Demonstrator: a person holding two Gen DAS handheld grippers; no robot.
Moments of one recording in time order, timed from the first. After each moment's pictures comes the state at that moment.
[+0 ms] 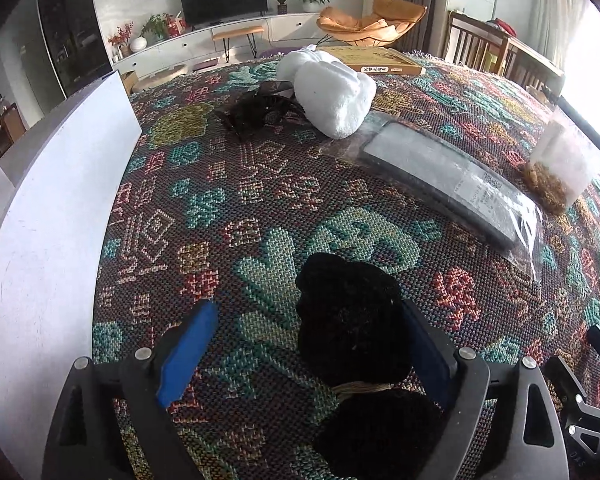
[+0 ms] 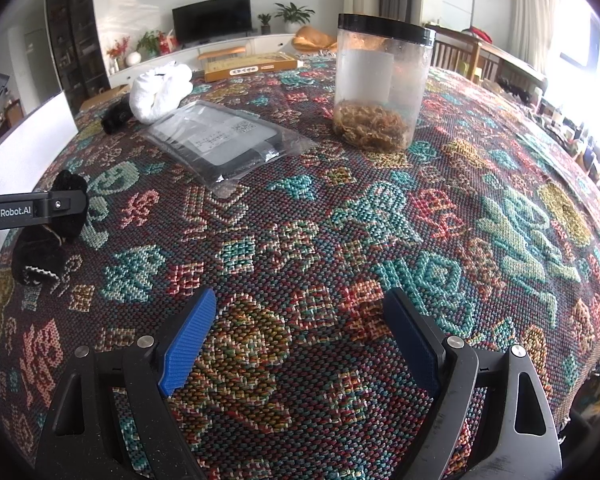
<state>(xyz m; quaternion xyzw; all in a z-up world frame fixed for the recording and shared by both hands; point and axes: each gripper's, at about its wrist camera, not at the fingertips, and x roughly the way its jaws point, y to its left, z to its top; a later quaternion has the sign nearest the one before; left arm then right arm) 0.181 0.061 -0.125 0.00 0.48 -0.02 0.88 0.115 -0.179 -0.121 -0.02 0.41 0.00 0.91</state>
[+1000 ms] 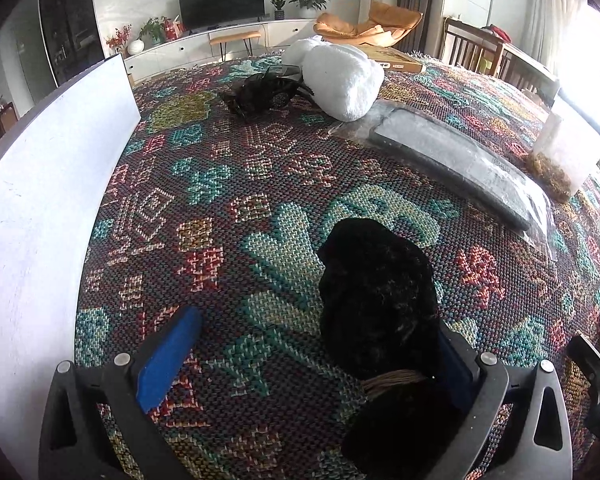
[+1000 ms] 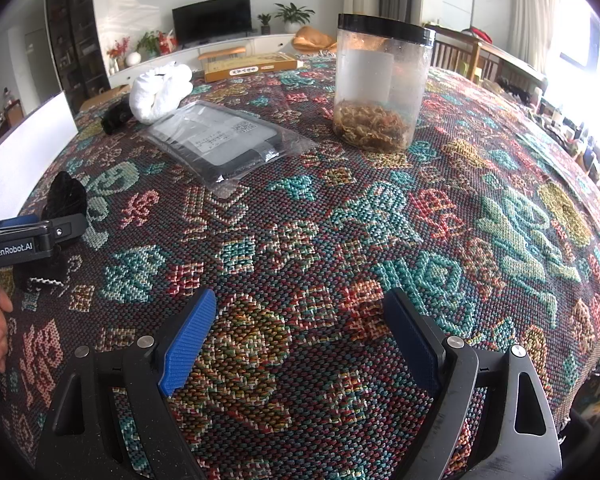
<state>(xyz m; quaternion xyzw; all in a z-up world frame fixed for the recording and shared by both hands) 0.174 0.073 -0.148 0.00 0.46 -0.04 0.89 0.115 -0.179 -0.120 -0.02 0.41 0.00 0.91</state>
